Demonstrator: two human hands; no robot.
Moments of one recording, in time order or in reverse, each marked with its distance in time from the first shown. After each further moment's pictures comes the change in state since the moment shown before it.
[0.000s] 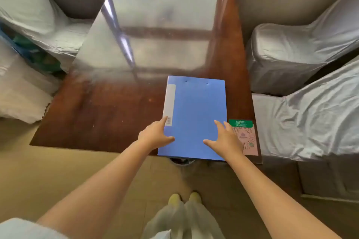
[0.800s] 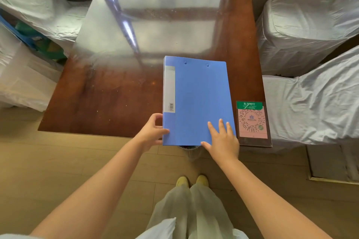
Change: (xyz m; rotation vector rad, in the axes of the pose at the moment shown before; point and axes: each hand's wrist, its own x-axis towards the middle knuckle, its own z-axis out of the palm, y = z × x) left_hand -0.030 -0.025 0.024 -1.062 -0.143 -0.220; right_hand -0.030 0.006 0.063 -0.338 -0.007 -0.092
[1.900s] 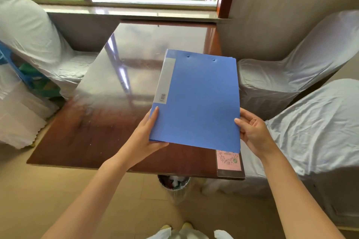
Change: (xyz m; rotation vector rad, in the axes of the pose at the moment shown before) left_hand -0.078 0.083 0.001 0.627 0.091 1.090; right_hand -0.009 0.080 -0.185 1.502 0.120 -0.199
